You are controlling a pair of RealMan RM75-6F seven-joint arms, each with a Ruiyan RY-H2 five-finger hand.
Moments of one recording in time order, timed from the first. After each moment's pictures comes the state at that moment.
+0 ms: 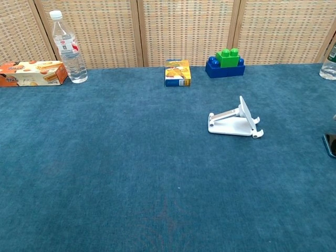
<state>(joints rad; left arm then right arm) -0.10 -0.96 0.01 -1.66 1.55 1.44 -0.15 0.56 -1.31 0.08 -1.46 -0.71 0.91 -0.39</state>
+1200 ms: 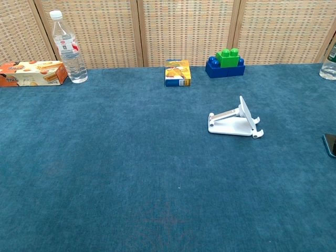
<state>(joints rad) -0.11 -0.97 0.01 -1.68 1.54 1.41 -0.12 0.60 -1.46 0.10 -1.22 -0.50 0.87 -0.51</state>
